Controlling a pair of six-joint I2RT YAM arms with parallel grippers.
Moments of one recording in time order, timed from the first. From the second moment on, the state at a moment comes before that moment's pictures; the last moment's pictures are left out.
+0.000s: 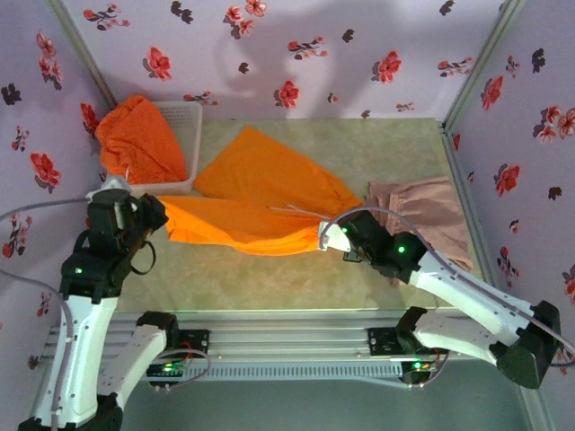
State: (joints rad) left arm -0.18 0.73 1.12 -0.91 -0.12 -0.74; right arm 0.85 1.00 0.85 -0.75 0.38 -0.73
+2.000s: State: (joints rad) left arm -0.25 2.57 2.63 -0.72 0.03 -0.68; right arm 0.32 1.82 1.41 -0.78 0.13 -0.47
